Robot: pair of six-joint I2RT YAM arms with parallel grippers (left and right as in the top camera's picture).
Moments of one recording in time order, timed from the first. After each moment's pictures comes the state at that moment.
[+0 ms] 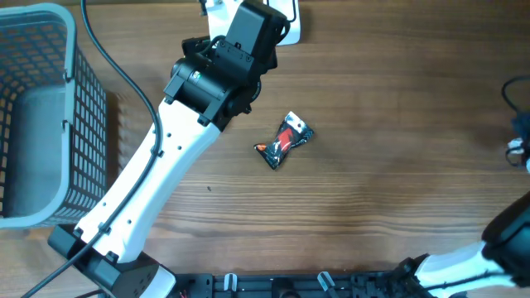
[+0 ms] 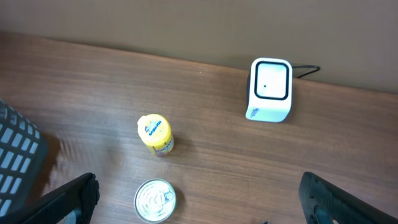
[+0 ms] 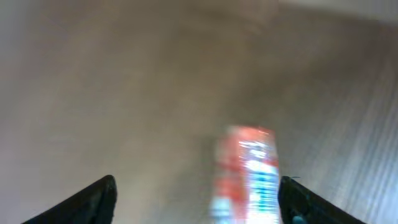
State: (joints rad) left arm -0.60 1.68 1.86 -0.98 -0.61 -0.56; right arm -0.77 1.76 1.06 -0.02 0.00 0.34
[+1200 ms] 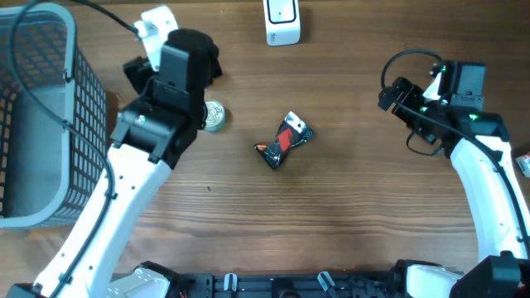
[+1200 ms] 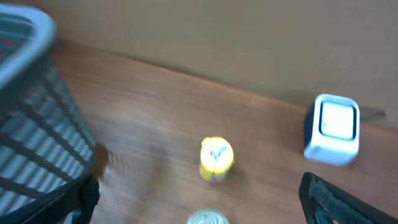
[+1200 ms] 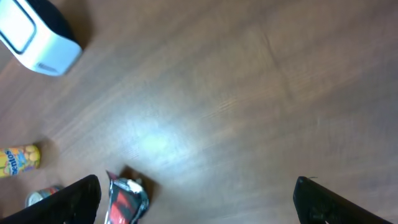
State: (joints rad) left arm -0.41 1.38 1.37 -0.62 -0.62 -0.44; right arm -0.10 1.41 1.07 -0.66 -0.21 0.54
